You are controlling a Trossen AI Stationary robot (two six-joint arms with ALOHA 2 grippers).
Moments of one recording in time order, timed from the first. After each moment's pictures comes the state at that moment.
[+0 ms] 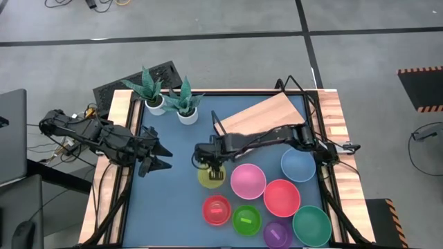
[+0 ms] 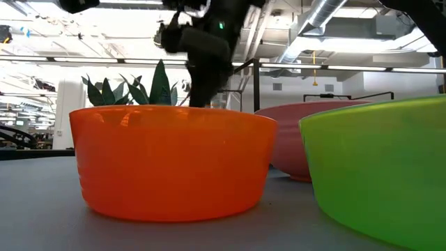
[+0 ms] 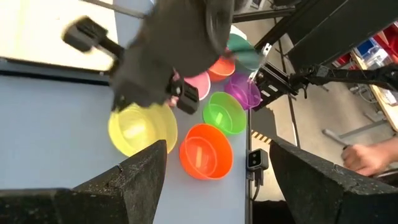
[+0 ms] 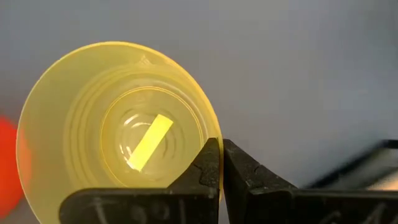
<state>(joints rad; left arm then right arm) -0.32 0.77 0.95 -0.58 -0.09 -0.74 0.09 2.23 2.02 -0.95 0.11 0.06</state>
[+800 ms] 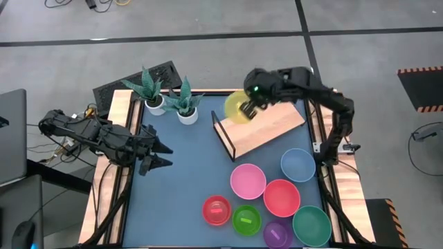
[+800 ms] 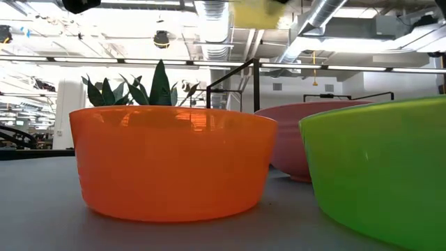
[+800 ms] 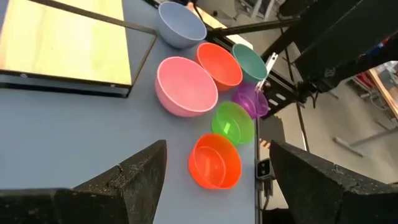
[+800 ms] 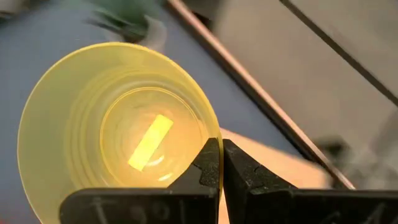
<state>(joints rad) -0.32 0.76 0.95 -0.58 -0.15 -0.72 -0.19 1.80 2.32 -1.56 0.42 0.41</state>
